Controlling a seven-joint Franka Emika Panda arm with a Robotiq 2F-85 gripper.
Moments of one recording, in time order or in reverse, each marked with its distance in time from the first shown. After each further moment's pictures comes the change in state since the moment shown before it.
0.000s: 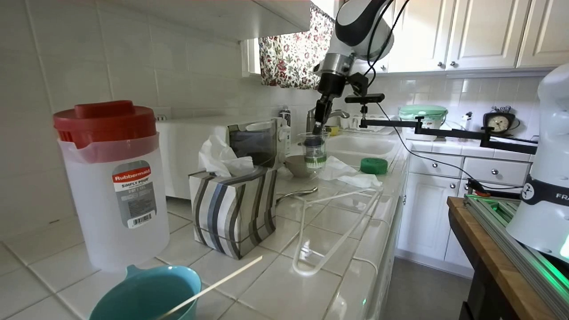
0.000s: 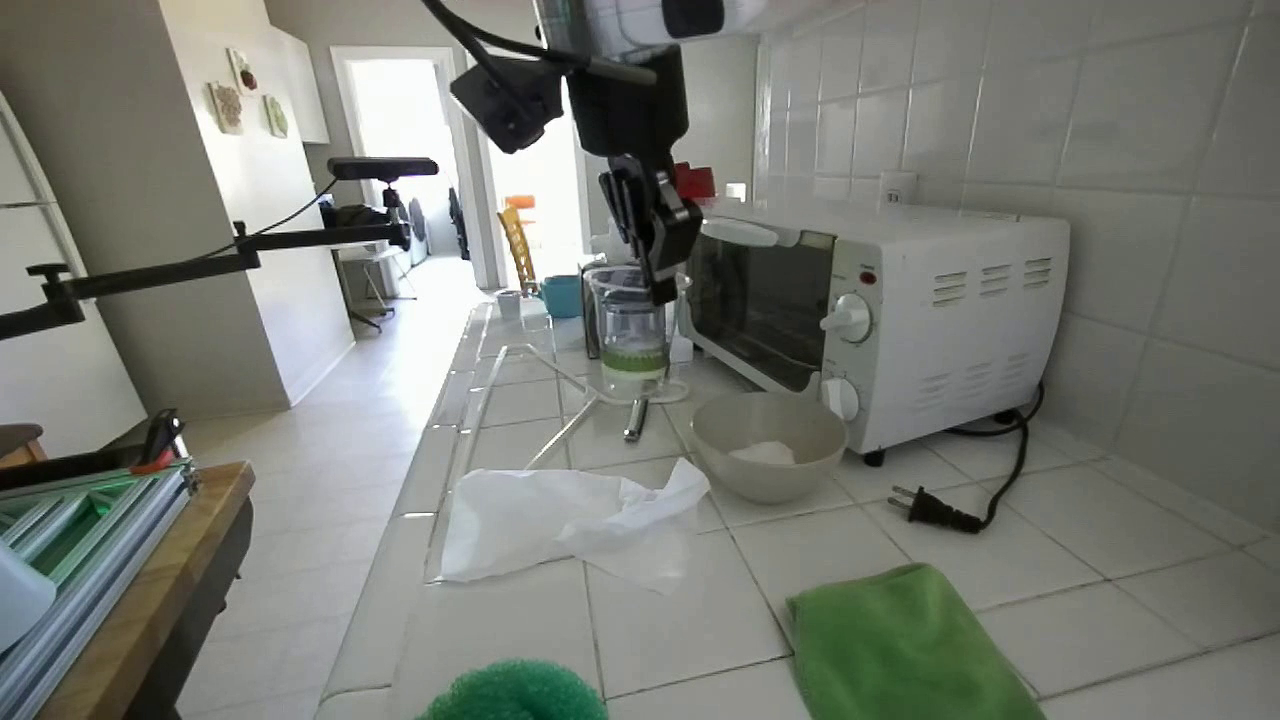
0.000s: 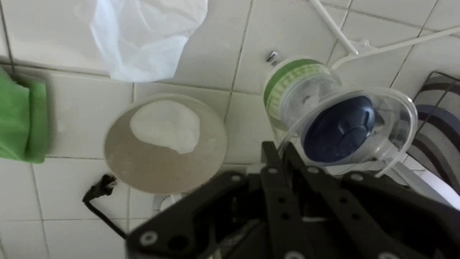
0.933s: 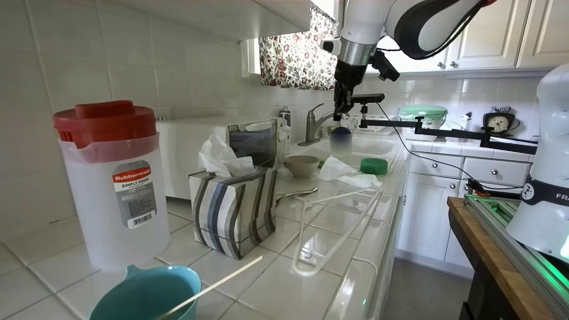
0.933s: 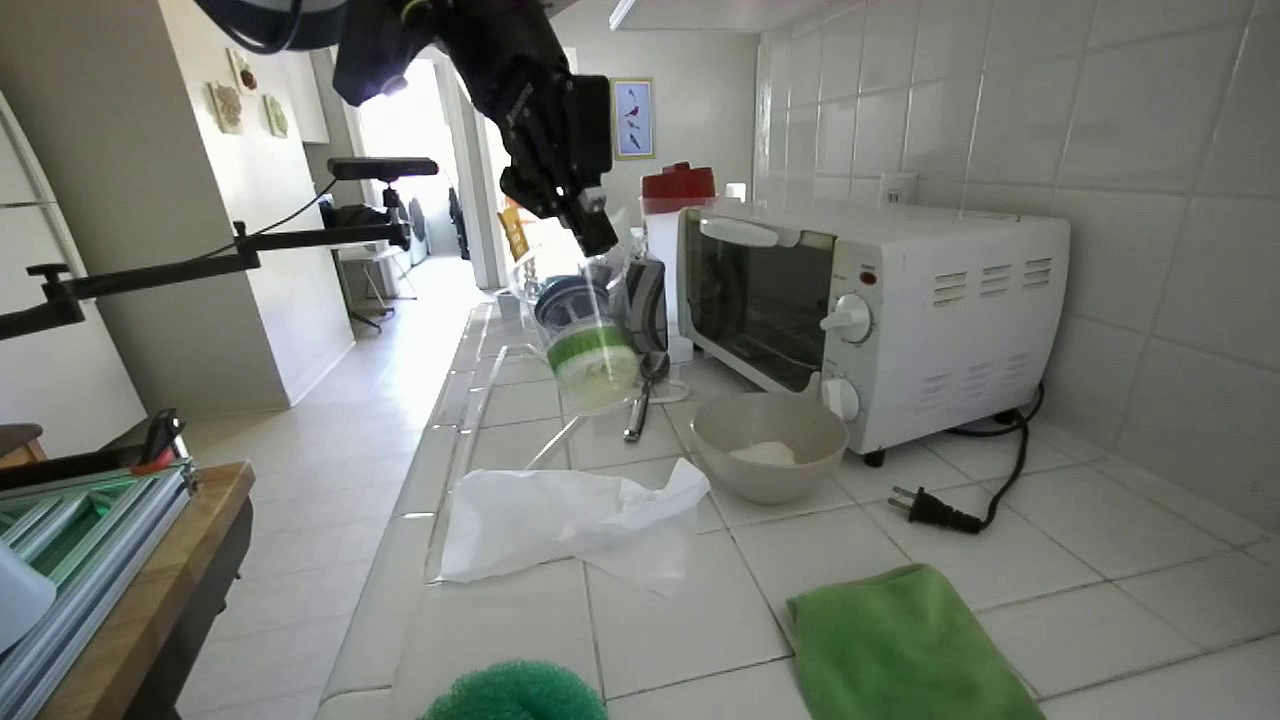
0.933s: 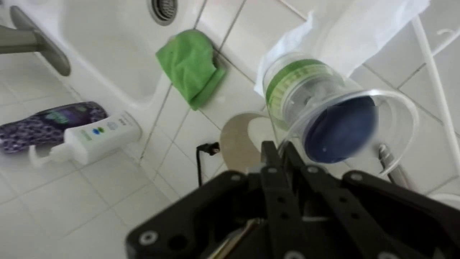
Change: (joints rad) arm 0.018 -0.258 0.160 -0.202 -1.120 -0.022 0.587
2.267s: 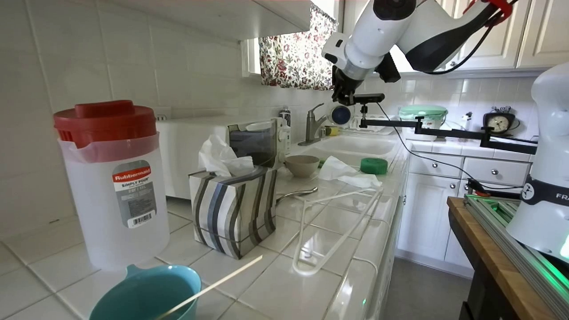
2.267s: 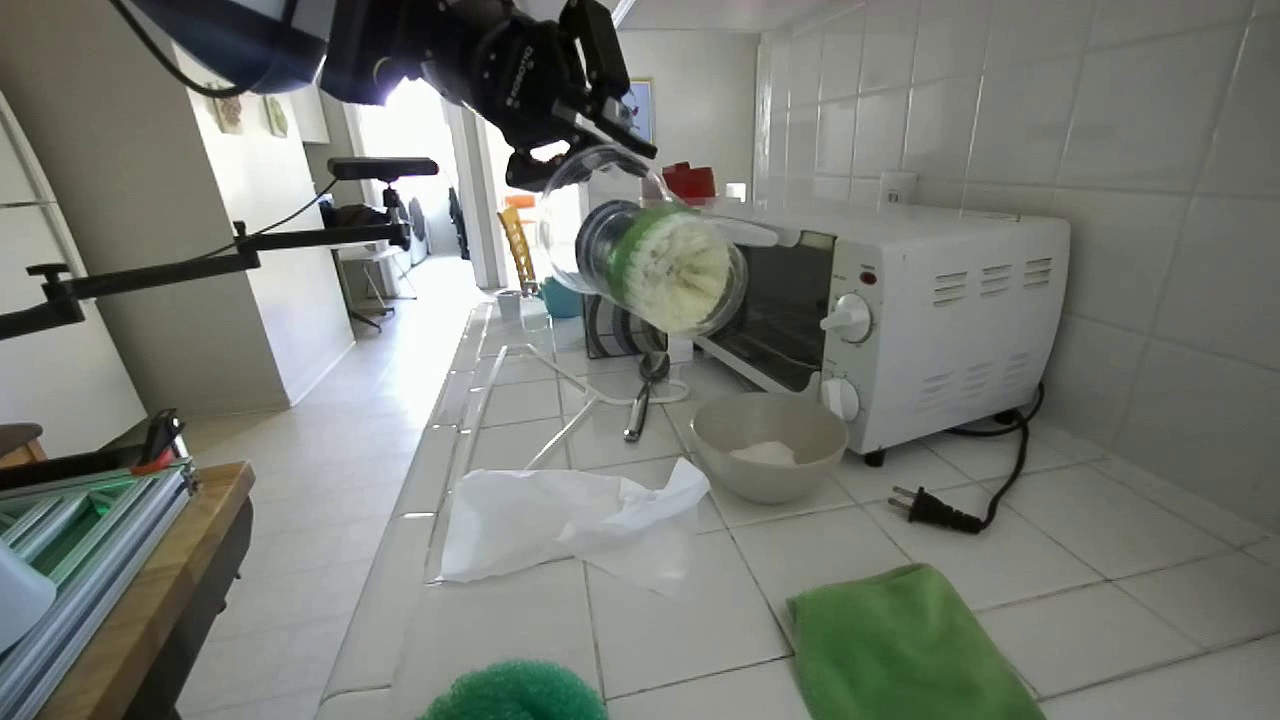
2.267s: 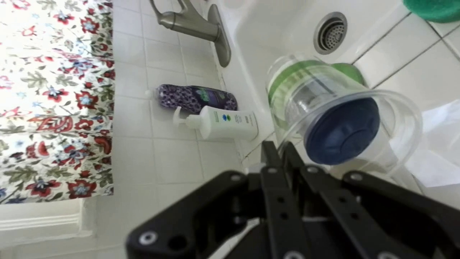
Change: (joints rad) arm 0.116 0.023 0.006 -0.011 -0.673 -0.281 0.248
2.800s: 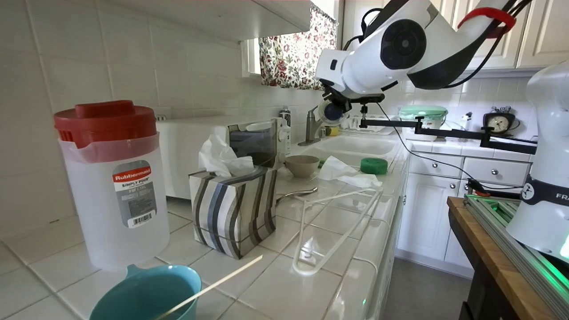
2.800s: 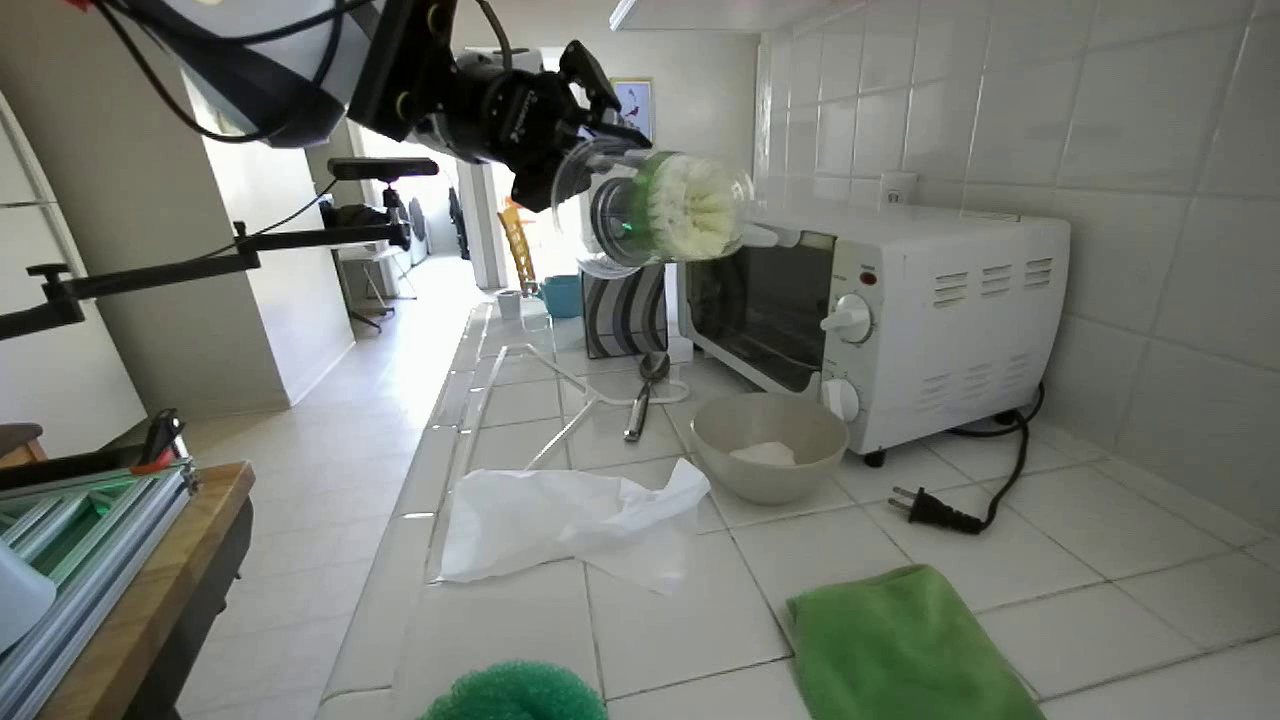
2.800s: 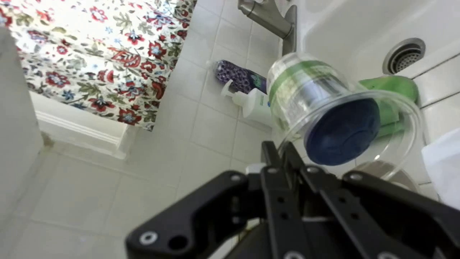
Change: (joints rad) arm 0.127 0.130 0.074 0.009 -0.194 -0.257 0.013
